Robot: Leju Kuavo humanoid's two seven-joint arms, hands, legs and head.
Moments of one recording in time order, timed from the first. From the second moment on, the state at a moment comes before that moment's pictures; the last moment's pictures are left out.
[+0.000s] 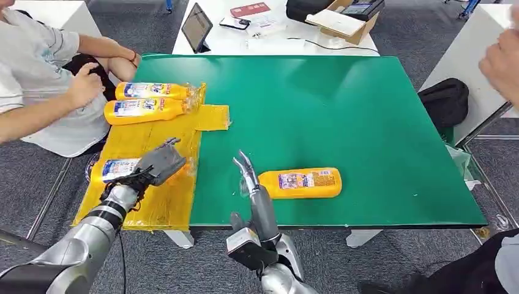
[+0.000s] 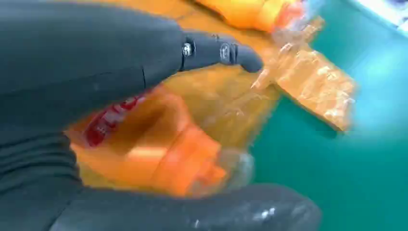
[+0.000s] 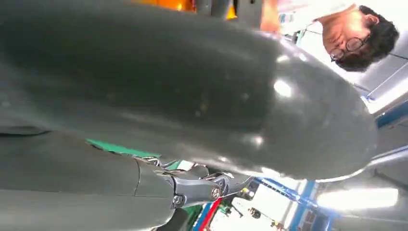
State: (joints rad) left arm -0.71 0.00 -0.08 -0.42 -0.83 0.04 -0.40; right arm -0.15 0.19 0.57 -1.27 0.33 -0.53 -0.61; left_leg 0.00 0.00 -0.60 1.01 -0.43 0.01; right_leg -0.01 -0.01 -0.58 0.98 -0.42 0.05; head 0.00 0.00
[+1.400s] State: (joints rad) left arm -0.04 -0.22 -0.25 -1.32 -0.28 0.68 -0.70; right arm -0.19 -0.11 0.29 -1.37 0.92 -0.42 -0.13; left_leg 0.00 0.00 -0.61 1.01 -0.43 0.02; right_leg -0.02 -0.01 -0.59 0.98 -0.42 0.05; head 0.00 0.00
